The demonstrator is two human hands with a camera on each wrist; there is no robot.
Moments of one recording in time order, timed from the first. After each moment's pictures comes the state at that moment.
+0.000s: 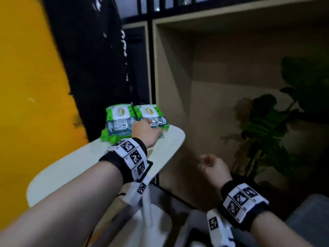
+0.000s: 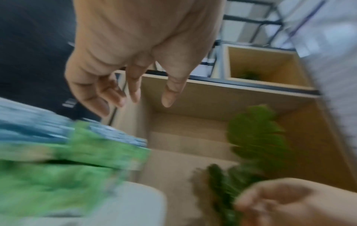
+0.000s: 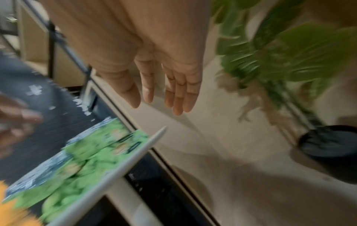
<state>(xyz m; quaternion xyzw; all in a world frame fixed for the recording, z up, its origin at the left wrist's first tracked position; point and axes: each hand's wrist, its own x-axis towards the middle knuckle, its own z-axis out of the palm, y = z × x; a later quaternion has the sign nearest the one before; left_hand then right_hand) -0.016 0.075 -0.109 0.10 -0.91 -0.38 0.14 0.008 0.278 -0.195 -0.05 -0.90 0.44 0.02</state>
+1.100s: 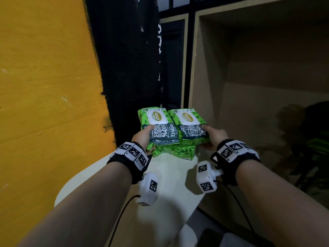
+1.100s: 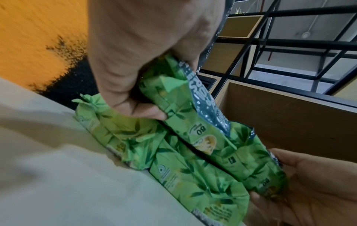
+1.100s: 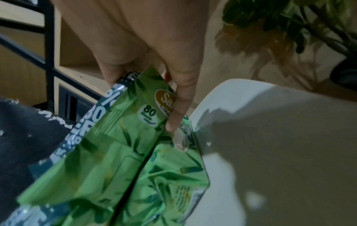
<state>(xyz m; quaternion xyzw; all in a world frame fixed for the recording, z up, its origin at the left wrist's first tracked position) -0.102 -0.067 -0.156 0.25 -0.64 -0.72 0.06 -0.145 0.141 -0.144 -0.14 -0.72 0.68 -0.02</state>
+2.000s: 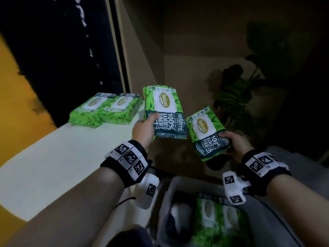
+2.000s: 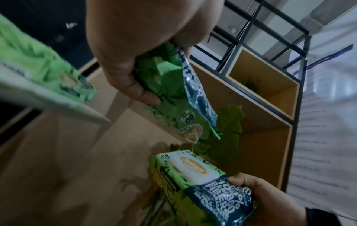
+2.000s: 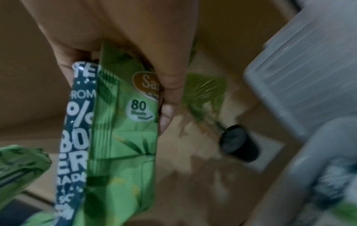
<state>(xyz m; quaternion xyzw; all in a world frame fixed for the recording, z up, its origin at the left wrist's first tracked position) 0.011 0.132 -0.165 0.10 -0.69 -0.72 0.04 0.031 0.381 -0.211 -0.22 -0.67 0.71 0.03</state>
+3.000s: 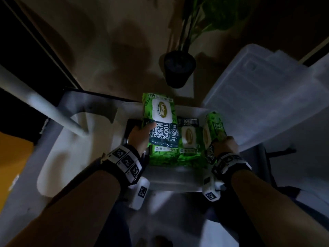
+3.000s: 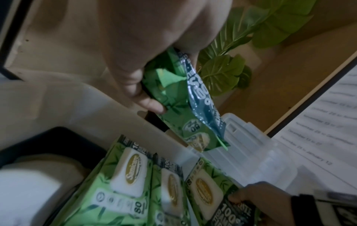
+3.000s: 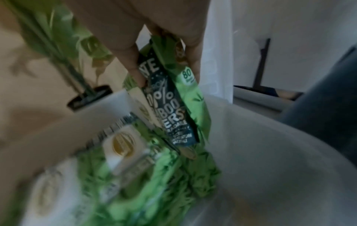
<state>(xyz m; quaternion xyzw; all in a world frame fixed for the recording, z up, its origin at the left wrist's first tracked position) 0.044 0.282 -0.472 0.19 -0.73 -0.61 -0.25 0.128 0.520 -0.522 -0.54 -0.78 0.30 -0.11</state>
